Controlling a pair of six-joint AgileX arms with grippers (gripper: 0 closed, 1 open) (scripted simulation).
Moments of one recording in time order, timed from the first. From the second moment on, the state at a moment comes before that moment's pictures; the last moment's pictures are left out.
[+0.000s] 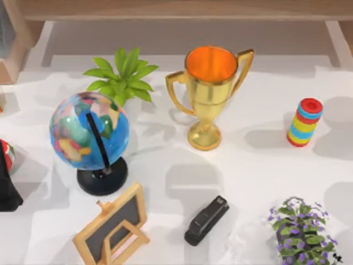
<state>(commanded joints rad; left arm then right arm) 0.00 0.00 0.00 0.00 0.00 0.00 -0.35 2.01 0.63 1.18 -0.30 -0.06</state>
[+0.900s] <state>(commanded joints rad) 0.00 0.00 0.00 0.00 0.00 0.00 -0.35 2.01 0.63 1.18 -0.30 -0.06</state>
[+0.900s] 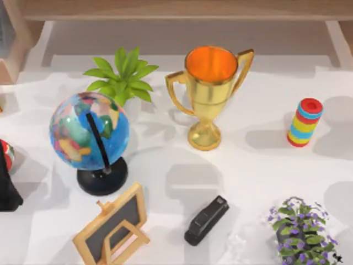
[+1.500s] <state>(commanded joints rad) 0.00 0.00 0.00 0.00 0.00 0.00 -0.35 1.97 0.63 1.13 -0.30 -0.06</state>
